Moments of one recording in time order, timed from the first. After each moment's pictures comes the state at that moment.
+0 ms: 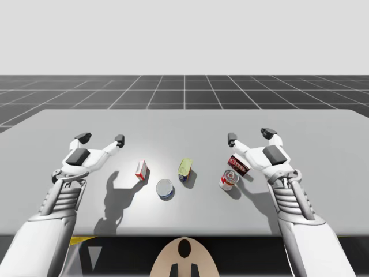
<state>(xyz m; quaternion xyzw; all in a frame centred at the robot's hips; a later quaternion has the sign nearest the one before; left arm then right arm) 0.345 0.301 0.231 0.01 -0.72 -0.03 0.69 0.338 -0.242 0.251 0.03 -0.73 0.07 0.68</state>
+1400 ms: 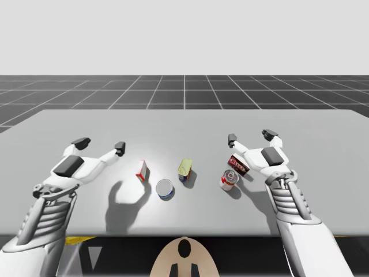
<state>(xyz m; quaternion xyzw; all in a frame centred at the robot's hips) 0.304 0.282 0.255 -0.01 -0.70 -0.05 0.72 0.339 -0.240 0.243 -0.01 -0.73 0.06 0.68</state>
